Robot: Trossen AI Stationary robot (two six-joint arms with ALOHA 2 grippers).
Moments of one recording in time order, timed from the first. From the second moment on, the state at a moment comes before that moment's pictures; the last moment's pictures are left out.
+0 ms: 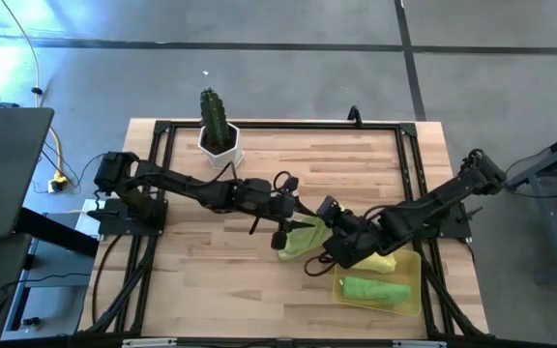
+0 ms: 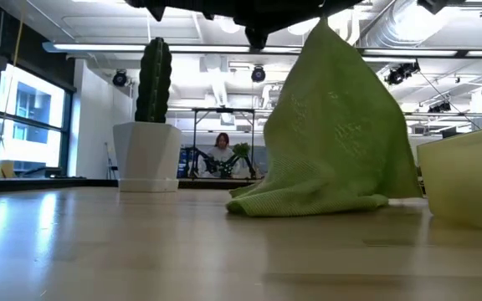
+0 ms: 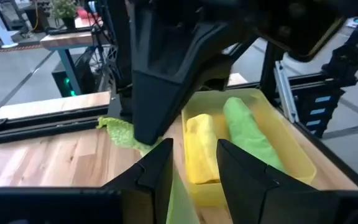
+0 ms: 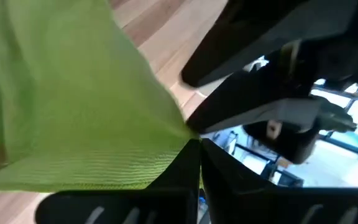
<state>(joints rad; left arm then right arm) 0.01 1.72 1.12 0.35 0.07 0.10 0.50 1.51 1.34 -0.88 0.84 -0.82</state>
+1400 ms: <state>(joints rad) -0.05 1.70 1.12 0.22 -0.08 0.19 0.49 1.44 1.34 -0.78 0.73 -0.72</state>
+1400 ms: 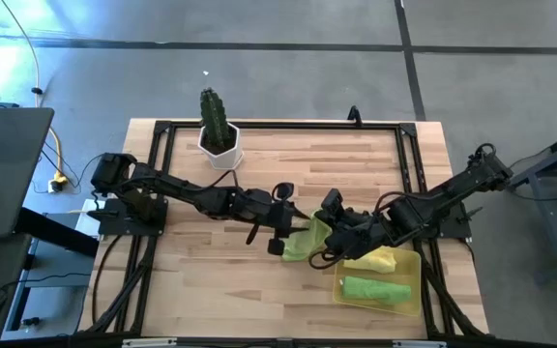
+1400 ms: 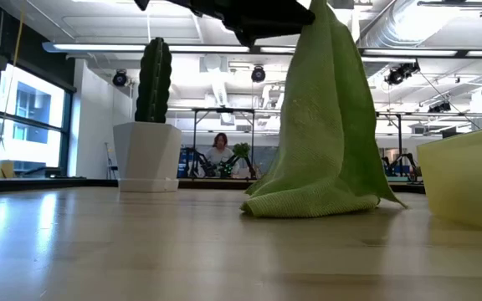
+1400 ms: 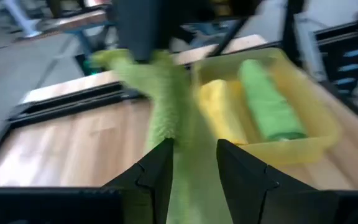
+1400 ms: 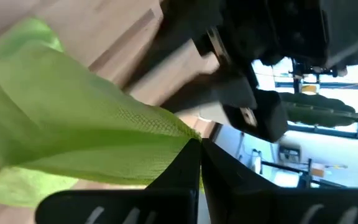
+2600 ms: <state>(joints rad) -0.15 1.89 1.12 0.03 -0.17 -0.10 0.46 1.43 1.34 -0.72 0.86 -0.61</state>
